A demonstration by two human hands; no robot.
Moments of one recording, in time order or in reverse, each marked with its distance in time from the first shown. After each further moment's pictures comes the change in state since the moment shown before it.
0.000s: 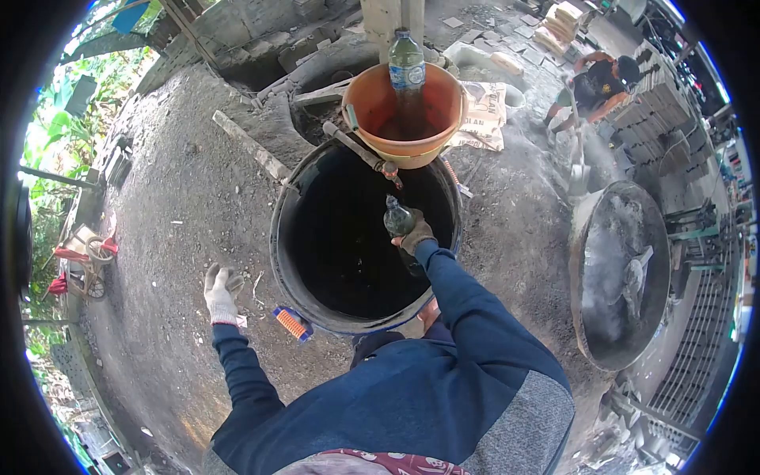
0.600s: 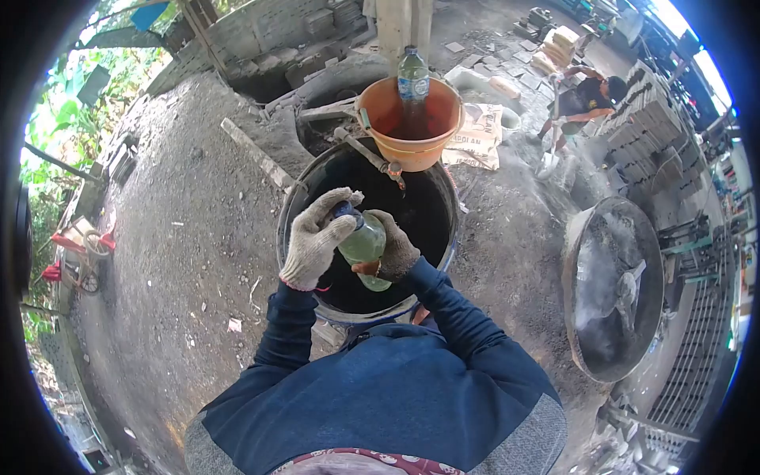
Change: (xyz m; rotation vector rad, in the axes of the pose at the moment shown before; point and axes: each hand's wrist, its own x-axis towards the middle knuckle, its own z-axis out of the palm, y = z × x) left_hand -0.184 0.088 0.206 -0.103 -0.986 0.288; right_hand -0.142 -0.167 -0.032 0.234 -0.153 -0.765
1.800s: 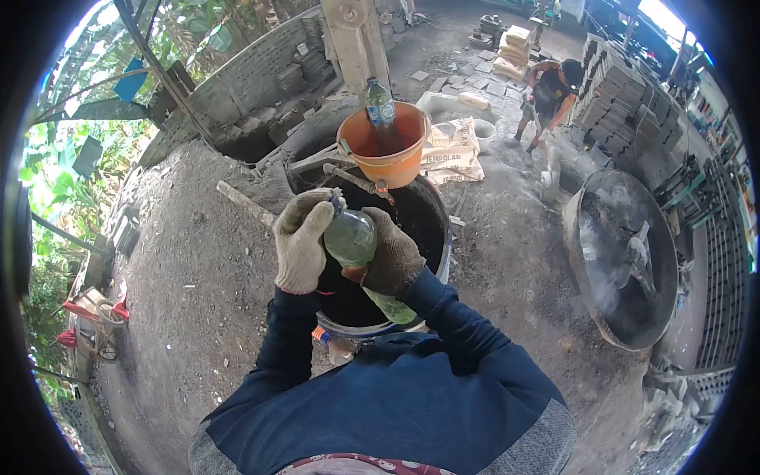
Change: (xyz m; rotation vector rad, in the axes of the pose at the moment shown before) left_hand -0.012 0.046 0.014 -0.125 -0.003 0.199; right_hand -0.015 -0.154 0.003 -0.370 0.245 0.092
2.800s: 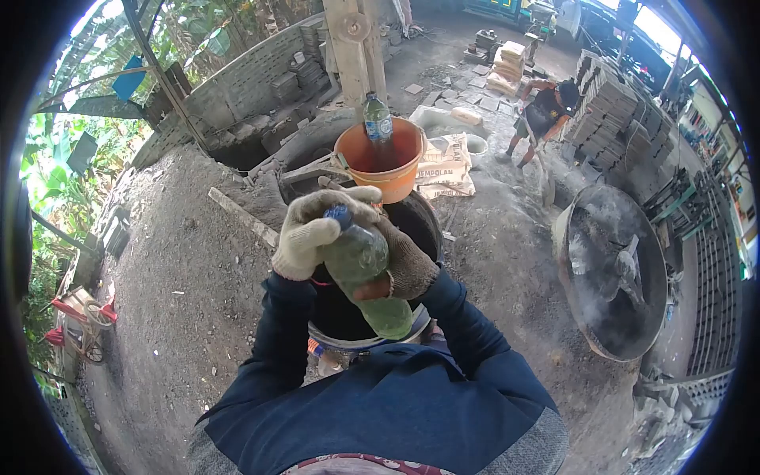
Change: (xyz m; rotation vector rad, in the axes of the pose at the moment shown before) left_hand 0.038 0.038 0.018 -0.181 -0.543 -0.084; right_hand 0.026 -0.008 -0.040 0.384 -0.247 -0.209
